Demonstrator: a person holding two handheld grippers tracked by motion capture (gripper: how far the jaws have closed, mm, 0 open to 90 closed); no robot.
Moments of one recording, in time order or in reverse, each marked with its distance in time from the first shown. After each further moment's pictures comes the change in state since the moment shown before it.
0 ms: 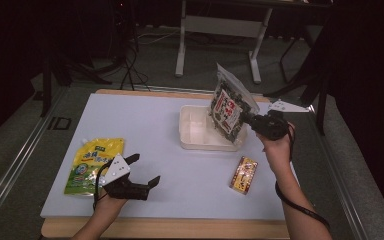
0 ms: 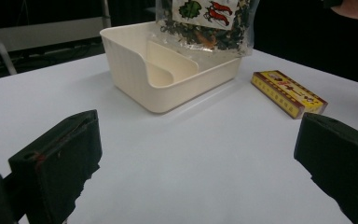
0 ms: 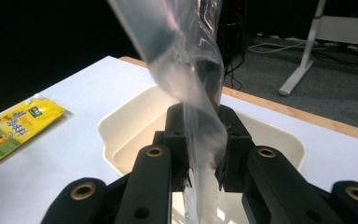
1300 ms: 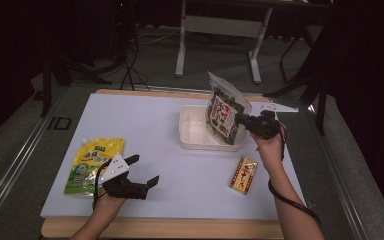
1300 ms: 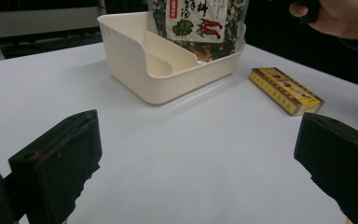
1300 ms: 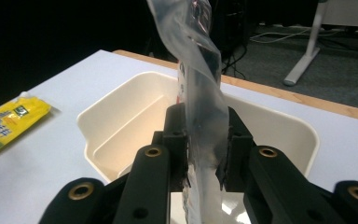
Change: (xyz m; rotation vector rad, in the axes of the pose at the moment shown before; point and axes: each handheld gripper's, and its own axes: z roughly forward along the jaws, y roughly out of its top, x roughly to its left) left arm 0.007 -0.005 0.002 0.021 -0.027 -0.051; right arm -0.019 -0.019 0.031 0.022 0.004 0.046
